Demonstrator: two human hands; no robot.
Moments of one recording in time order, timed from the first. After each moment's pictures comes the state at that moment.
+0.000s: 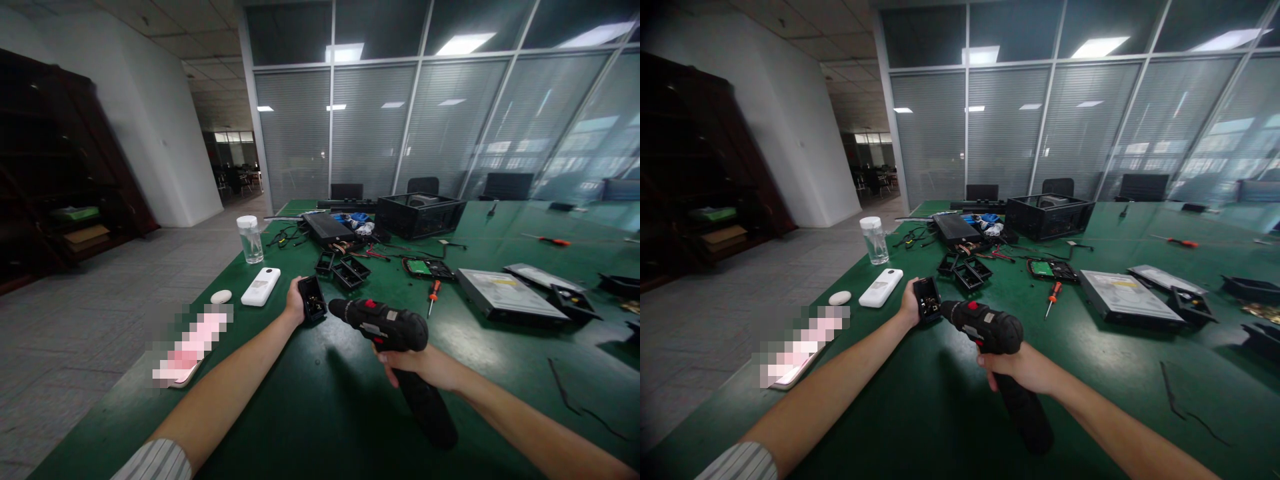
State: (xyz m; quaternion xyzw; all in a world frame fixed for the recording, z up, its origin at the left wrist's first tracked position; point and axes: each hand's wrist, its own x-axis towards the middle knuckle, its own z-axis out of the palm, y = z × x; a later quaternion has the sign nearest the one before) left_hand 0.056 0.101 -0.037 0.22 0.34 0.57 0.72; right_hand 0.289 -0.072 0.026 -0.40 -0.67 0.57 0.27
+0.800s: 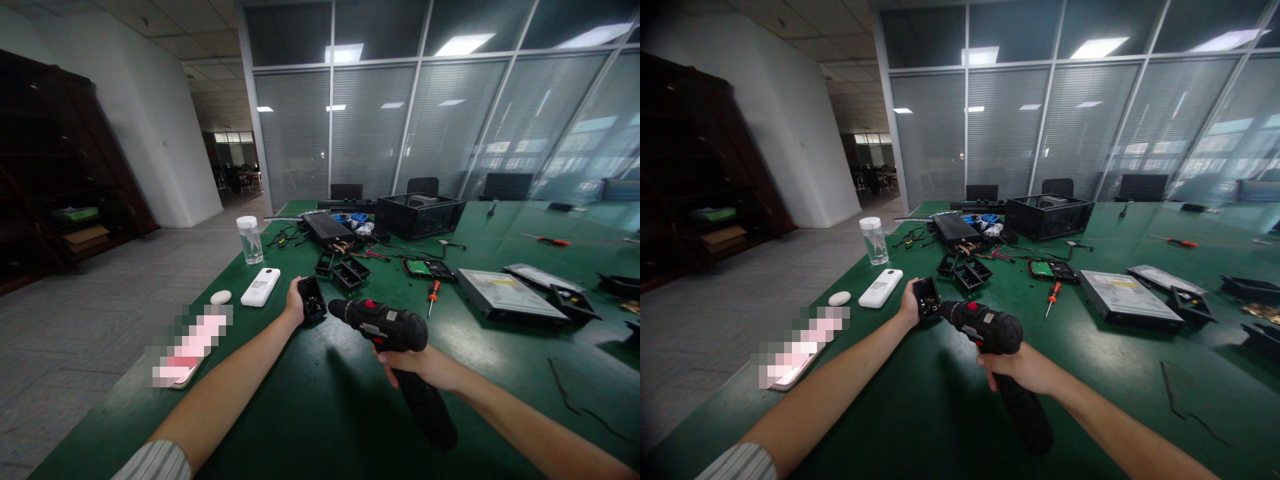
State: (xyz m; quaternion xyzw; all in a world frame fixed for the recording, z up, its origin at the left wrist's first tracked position) left_hand 0.057 0.099 -0.035 0.20 0.34 0.57 0.72; right_hand 0.286 -0.075 0.033 -0.42 -0.66 0.56 0.26
